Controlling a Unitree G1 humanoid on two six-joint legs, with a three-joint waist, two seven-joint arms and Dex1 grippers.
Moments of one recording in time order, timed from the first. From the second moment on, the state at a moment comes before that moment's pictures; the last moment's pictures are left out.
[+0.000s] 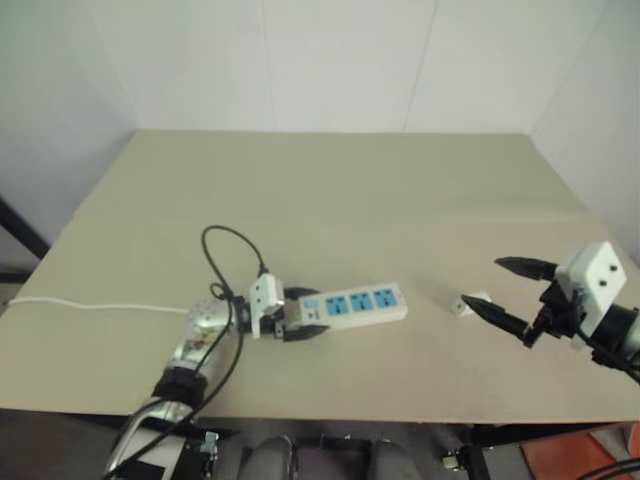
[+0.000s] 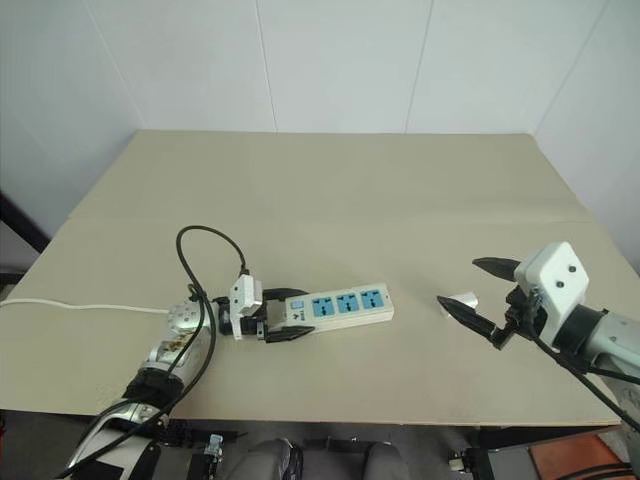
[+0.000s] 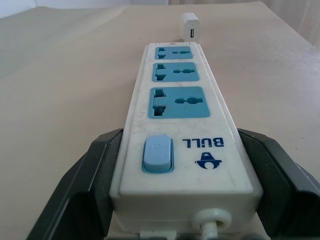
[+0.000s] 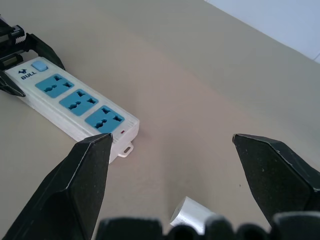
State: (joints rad) left arm -0.48 0.34 -0.15 0.52 -0.21 -0.25 -1.26; right arm 0.09 -0.87 -0.50 -0.53 0.56 0.52 0.83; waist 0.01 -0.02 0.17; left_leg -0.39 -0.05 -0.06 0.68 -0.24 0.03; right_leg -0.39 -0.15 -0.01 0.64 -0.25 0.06
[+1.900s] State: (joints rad) left arm -0.62 0.31 -0.20 0.68 -0.19 -0.28 -1.42; right arm -0.83 -0.91 0.42 0.56 -0.28 -0.17 1.50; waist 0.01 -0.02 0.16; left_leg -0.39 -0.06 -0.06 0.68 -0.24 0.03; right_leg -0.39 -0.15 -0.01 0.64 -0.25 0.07
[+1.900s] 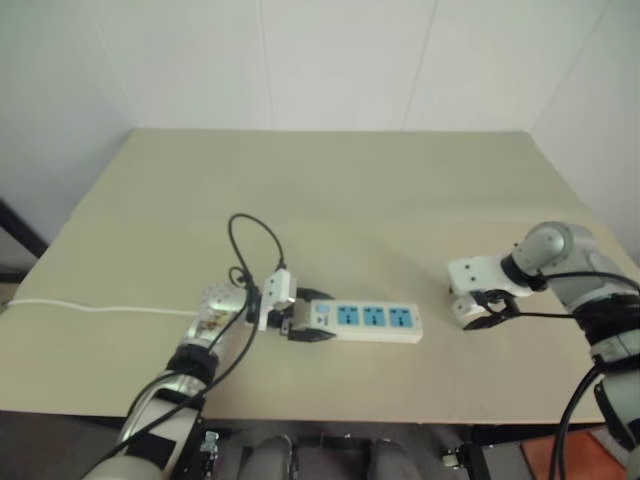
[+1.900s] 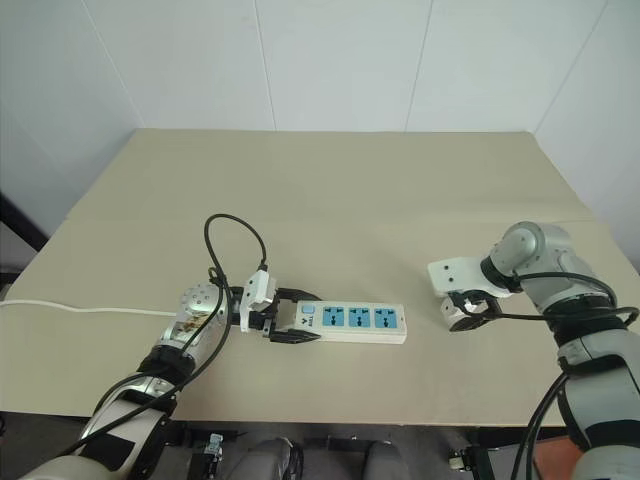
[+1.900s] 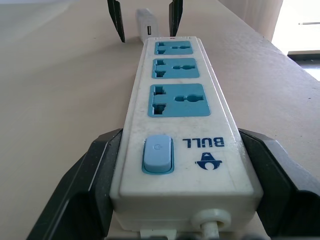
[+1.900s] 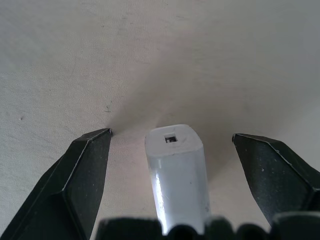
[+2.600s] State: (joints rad) left arm -0.62 0.32 -0.20 0.67 -0.19 -0.27 -1.42; right arm -0.83 -0.87 0.38 0.55 -0.25 -0.11 1.49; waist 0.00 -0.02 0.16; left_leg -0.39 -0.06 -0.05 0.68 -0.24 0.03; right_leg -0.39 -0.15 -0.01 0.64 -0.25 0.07
